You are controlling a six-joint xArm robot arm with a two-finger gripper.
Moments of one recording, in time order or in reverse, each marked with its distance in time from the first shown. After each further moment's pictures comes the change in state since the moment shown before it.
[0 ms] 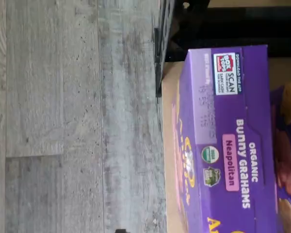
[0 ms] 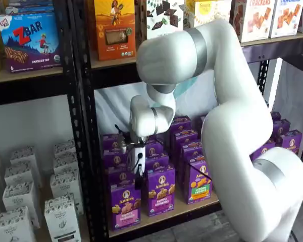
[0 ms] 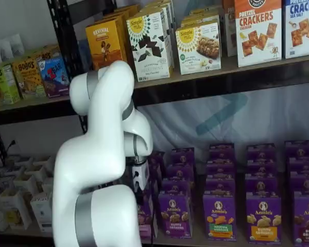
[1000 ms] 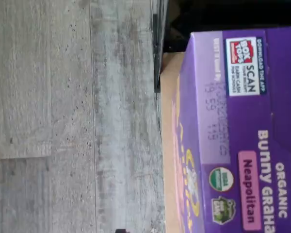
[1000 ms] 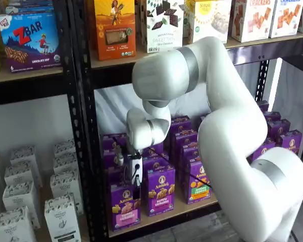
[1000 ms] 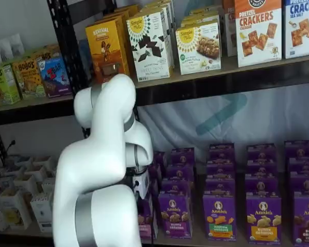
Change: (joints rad) arm 0.017 0.145 -0.119 -0.049 -0.014 0.058
